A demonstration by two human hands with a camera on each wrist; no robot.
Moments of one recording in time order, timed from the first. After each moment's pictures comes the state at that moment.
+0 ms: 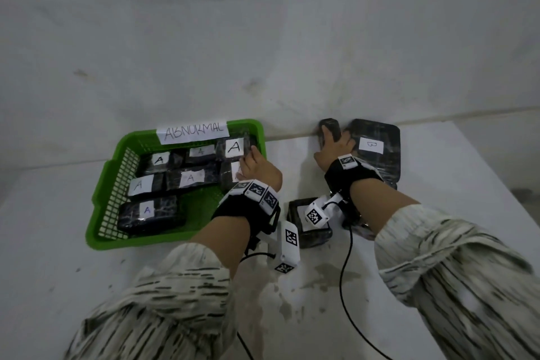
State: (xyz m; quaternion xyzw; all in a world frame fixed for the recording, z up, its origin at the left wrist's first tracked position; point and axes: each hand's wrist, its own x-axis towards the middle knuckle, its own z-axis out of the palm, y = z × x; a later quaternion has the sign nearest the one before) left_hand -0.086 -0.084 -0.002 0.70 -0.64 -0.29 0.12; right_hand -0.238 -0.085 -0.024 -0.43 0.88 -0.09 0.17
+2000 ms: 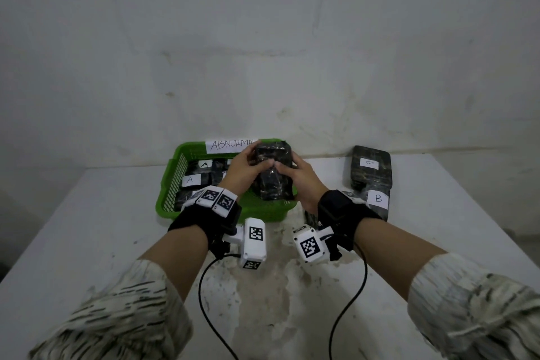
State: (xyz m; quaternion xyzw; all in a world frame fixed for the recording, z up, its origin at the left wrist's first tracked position) left_hand 0.069 -0.017 0.095 0.43 -0.59 -0.56 0.39; right_hand -0.061 0.042 0.088 -0.37 0.52 -0.54 0.54
